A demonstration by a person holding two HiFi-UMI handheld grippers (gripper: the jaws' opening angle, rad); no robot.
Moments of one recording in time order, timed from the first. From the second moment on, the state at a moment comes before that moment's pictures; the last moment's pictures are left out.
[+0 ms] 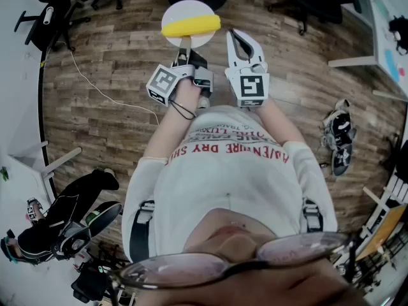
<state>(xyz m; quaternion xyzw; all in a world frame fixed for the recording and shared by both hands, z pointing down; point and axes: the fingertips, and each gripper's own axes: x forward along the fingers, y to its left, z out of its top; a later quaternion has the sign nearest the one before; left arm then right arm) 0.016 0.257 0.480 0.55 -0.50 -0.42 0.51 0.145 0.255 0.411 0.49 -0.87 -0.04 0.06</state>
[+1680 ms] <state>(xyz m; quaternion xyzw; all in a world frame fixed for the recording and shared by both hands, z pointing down) -0.061 0.093 0.489 0.53 -0.52 -0.43 0.50 0.064 0.079 0.424 0.46 -0.89 -0.04 0.06</state>
